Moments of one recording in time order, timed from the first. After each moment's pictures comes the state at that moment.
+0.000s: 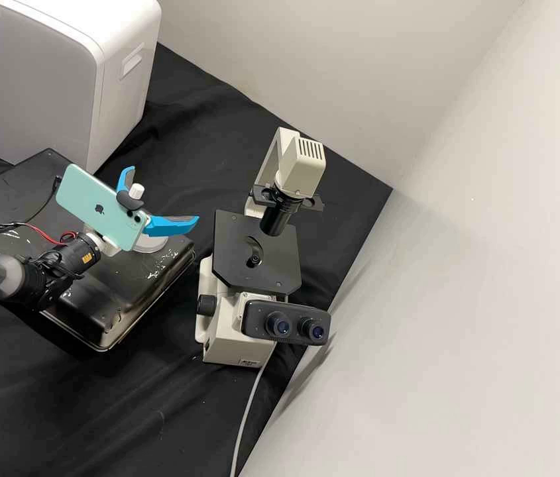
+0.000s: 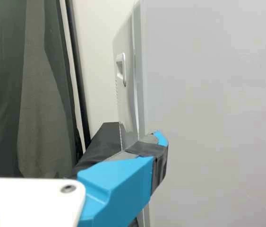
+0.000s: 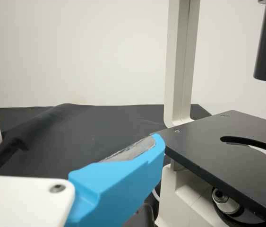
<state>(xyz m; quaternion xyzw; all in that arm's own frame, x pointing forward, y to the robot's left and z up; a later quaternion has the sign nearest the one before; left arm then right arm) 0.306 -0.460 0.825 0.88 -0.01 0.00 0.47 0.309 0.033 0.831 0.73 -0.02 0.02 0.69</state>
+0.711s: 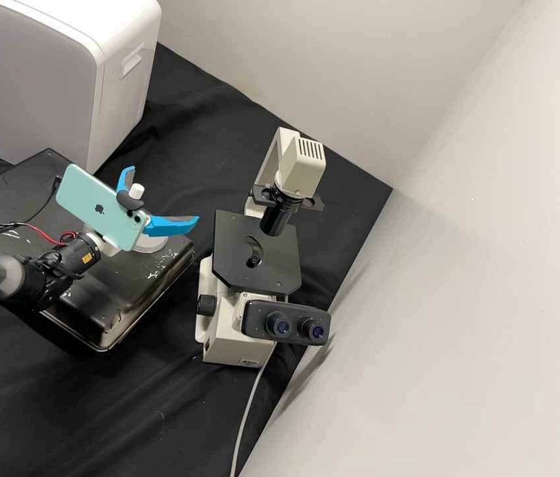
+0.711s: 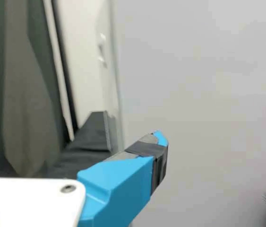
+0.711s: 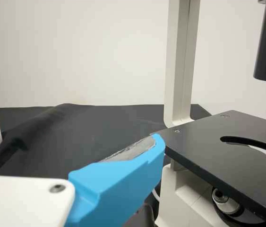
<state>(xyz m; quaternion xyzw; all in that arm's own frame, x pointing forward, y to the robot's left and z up) 0.278 -0.463 0.800 0.88 0.00 -0.05 0.47 0.309 0.033 0.831 0.73 -0.02 0.02 0.69</state>
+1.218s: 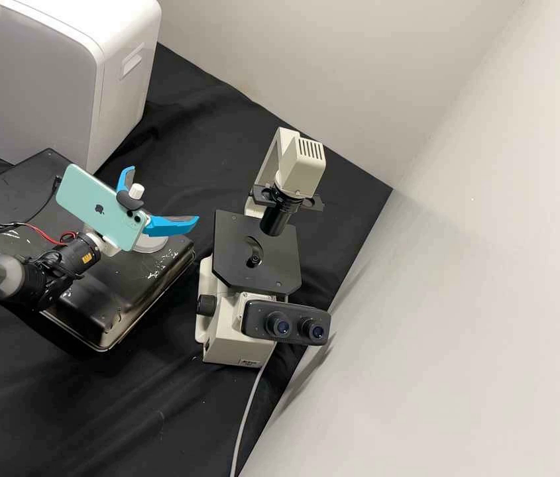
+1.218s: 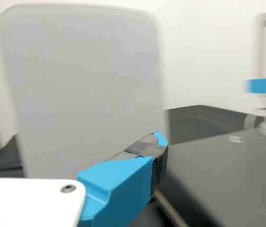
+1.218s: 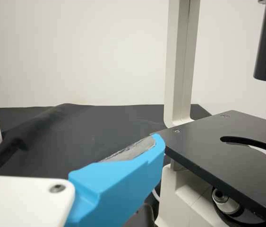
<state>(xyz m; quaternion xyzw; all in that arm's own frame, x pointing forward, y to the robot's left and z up) 0.192 -0.497 0.766 0.87 -0.09 -0.18 0.45 0.309 0.033 0.831 0.73 -0.02 0.02 0.69</state>
